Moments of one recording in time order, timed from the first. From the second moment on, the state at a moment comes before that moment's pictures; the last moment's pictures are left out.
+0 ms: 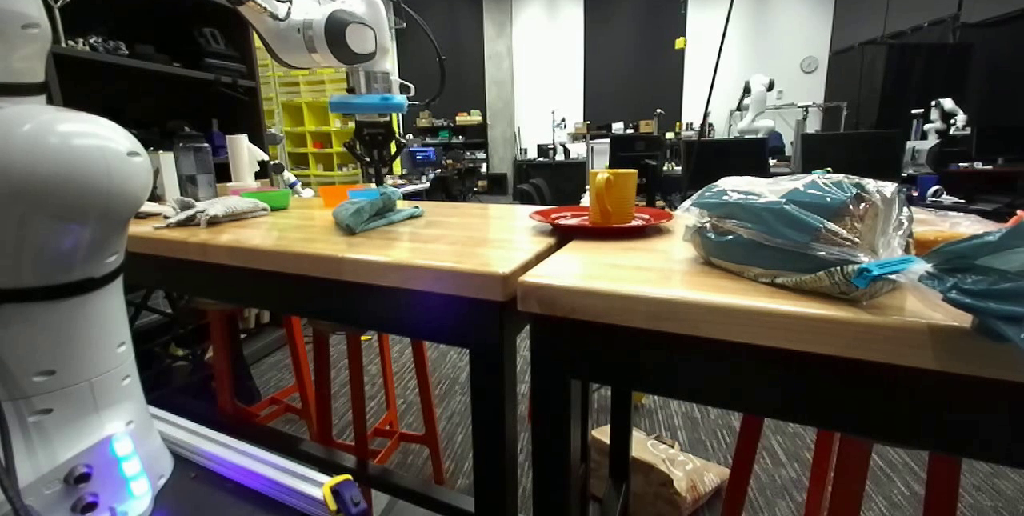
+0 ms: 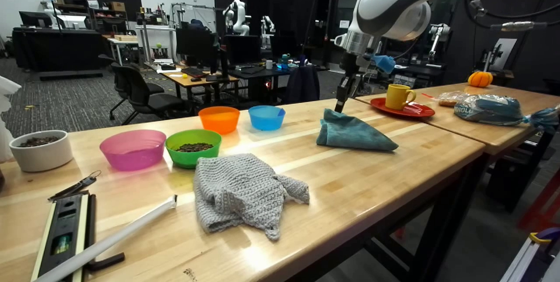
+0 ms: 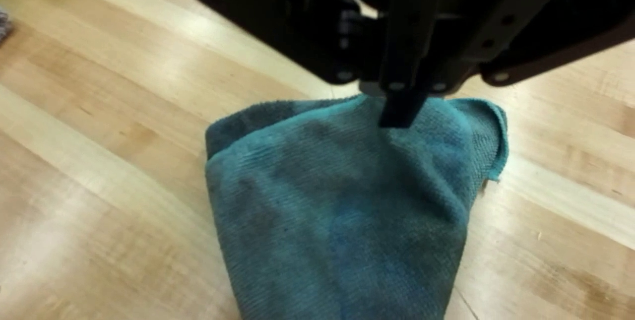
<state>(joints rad) 0.06 -0.12 -0.01 -2.18 0.09 2.21 -0.51</state>
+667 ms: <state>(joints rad) 0.05 -0.06 -0.03 -2.18 0.12 2.24 -0.50</state>
